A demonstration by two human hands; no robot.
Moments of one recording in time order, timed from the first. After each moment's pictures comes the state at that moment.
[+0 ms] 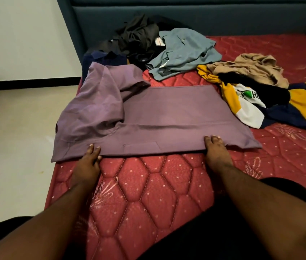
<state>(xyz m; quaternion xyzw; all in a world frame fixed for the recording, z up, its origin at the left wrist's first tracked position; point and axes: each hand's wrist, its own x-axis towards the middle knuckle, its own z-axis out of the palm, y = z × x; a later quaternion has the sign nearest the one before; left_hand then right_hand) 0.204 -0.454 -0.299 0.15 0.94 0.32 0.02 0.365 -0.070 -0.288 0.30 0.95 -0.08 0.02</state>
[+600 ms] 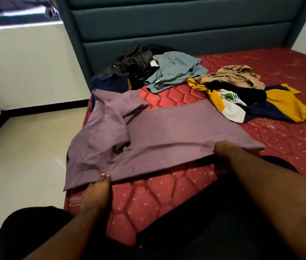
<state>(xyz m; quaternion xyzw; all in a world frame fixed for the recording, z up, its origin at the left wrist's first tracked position) 0.315 -0.493 -0.270 0.21 0.97 0.02 0.07 0.418 -0.067 -0.225 0.37 0.90 -0.05 0.24</state>
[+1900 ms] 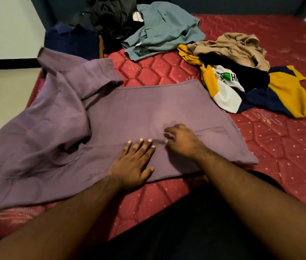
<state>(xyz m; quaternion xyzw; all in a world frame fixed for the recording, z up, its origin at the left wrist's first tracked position) 0.313 -0.290 -0.295 0.52 0.85 0.01 0.05 0.371 -0.081 -0.249 0.17 0.96 -0.21 0.05</state>
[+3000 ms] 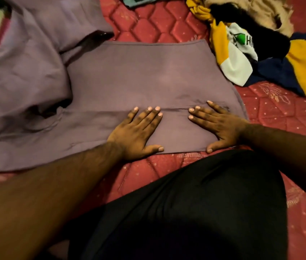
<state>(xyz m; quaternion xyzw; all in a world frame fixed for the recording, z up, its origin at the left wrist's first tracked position) 0.323 -0.254 -0.315 0.56 0.83 -0.01 0.04 0.440 0.061 -0.281 -0.21 0.95 0.08 0.20</state>
